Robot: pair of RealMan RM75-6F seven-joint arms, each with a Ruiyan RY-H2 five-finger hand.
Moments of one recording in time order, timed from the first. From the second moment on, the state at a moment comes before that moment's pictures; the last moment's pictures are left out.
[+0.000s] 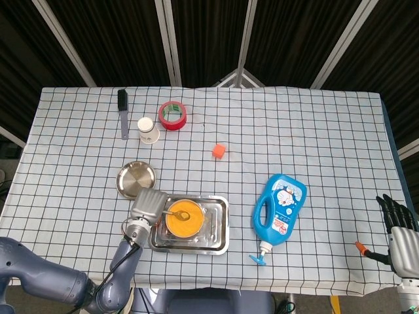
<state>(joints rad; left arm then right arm) -1.00 -1.64 -0.17 -1.95 0.31 1.43 1.13 0.00 -1.08 0.06 -1.71 -1.44 1.49 0.11</state>
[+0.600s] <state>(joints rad) -1.00 -1.65 -0.16 -1.95 0.33 1.43 1.12 -0.01 -1.08 0.06 -1.71 -1.44 1.49 0.12</state>
